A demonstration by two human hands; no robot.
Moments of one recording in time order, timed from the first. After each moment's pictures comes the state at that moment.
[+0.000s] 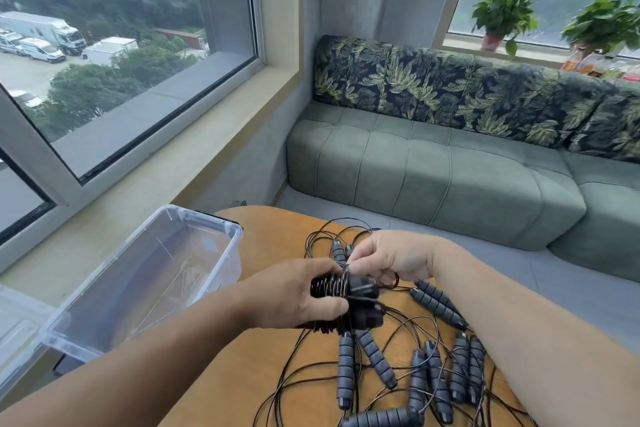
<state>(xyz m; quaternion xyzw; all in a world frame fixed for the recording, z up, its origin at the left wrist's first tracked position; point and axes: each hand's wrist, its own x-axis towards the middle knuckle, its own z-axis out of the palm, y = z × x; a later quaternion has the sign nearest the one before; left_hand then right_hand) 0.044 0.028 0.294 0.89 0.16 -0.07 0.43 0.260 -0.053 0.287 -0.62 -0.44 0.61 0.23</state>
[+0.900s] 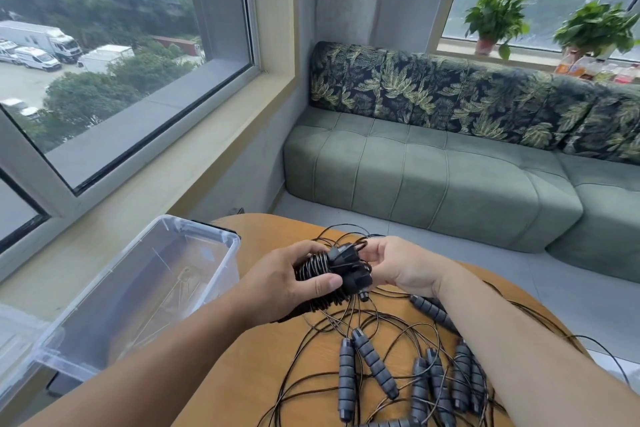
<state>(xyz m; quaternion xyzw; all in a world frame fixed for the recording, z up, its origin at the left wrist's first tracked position) 0.045 0.048 0.271 0.80 0.22 0.09 0.55 0.271 -0.062 0.263 -0.61 -0.41 0.57 0.37</state>
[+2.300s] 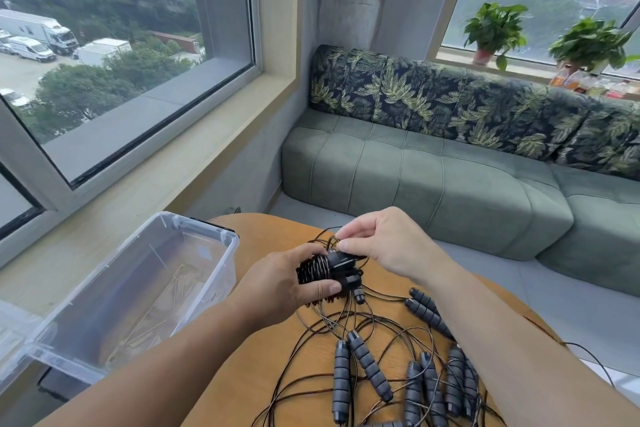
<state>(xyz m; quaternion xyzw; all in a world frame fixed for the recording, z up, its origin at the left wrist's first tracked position) 0.046 0.051 0.254 0.86 0.25 0.10 0.44 0.223 -0.055 0.334 -0.76 -0.47 0.29 0.33</state>
